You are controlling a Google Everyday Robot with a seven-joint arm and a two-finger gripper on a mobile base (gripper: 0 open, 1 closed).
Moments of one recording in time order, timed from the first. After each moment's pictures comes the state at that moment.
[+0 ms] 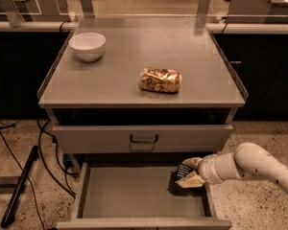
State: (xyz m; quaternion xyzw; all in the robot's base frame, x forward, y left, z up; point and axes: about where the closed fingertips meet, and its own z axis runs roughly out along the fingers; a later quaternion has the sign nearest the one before) arm 0.504 -0.171 0.496 -0.51 0.77 0.23 0.31
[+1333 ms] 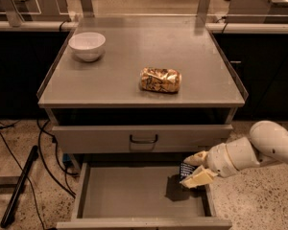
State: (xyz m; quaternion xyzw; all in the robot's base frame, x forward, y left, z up) arm 0.458 -0.163 0.596 -0.53 0.75 0.31 0.25
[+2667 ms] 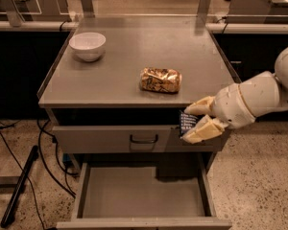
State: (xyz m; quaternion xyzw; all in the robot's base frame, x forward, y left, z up) arm 0.485 -0.139 0.808 -0.60 0.71 0.21 0.31
